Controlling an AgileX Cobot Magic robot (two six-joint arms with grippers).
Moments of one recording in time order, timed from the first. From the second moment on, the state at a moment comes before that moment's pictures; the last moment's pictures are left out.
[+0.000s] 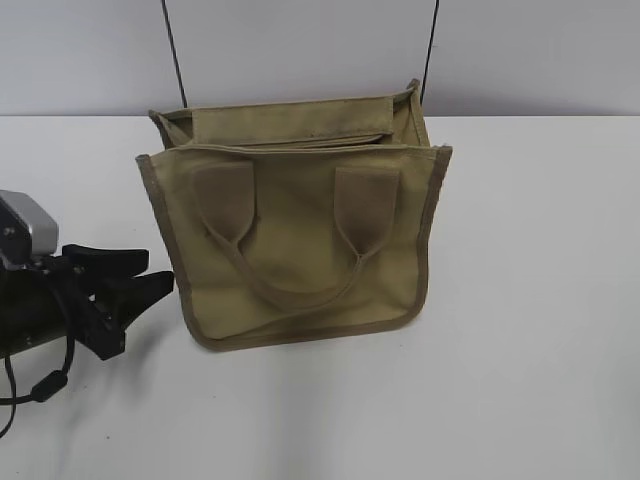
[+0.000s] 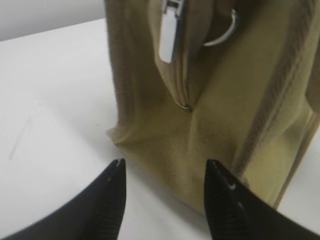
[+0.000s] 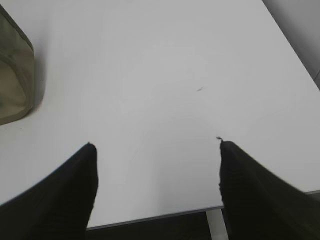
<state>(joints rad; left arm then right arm) -0.07 1.92 -0.34 0.71 -1.20 -0.05 -0.04 0.00 -0.47 0.01 1.10 0.08</state>
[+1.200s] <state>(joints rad) -0.16 2.03 -0.60 0.73 -1.21 -0.13 -0.04 0.00 -0.47 0.01 1.10 0.08</state>
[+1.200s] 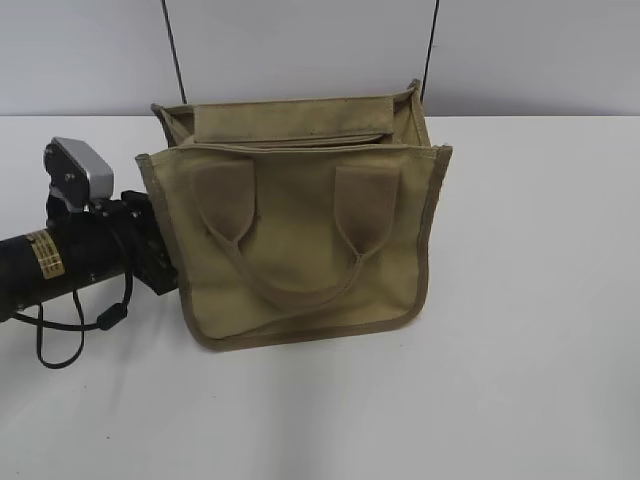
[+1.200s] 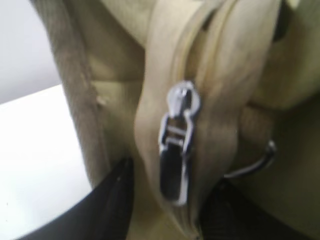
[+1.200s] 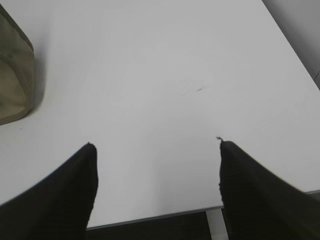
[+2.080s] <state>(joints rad) -0.16 2.10 -0.63 0.72 -1.21 -0.13 -0.04 0.00 -0.47 0.01 1.10 0.08</state>
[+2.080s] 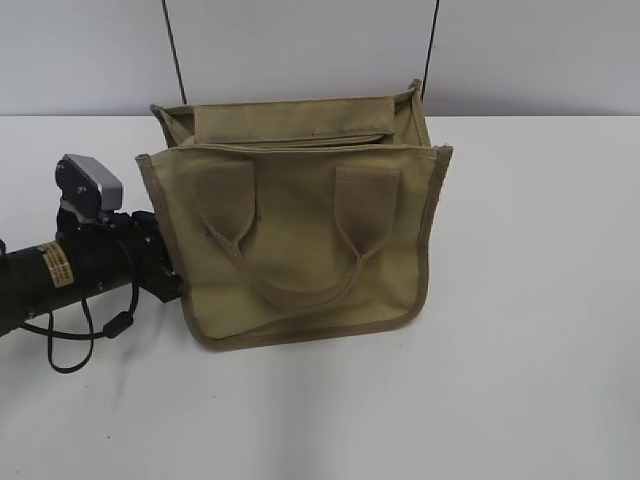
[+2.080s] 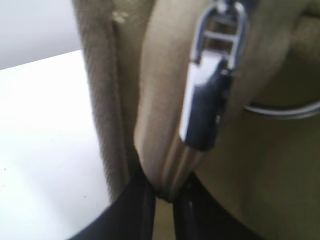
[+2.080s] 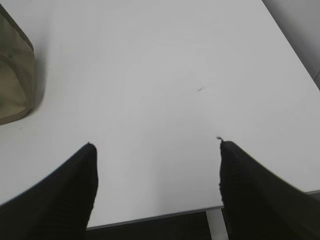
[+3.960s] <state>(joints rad) -0.16 1.55 -0.53 0.47 -0.76 -0.11 -0.04 0.00 -0.47 0.01 1.10 0.08</state>
